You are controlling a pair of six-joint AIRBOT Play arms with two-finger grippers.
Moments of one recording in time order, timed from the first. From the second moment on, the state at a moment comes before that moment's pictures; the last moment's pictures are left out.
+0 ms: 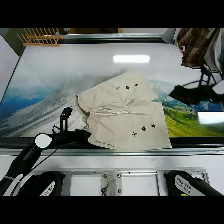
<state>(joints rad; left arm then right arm) -0.26 -0.75 0.34 0.77 -0.75 -1.18 -0.25 -1.15 1.09 -1.18 1.09 1.55</state>
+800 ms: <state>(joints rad) -0.27 -0.62 0.28 0.77 -0.73 -1.18 -0.61 -0.68 0.27 -1.11 1.19 1.73</state>
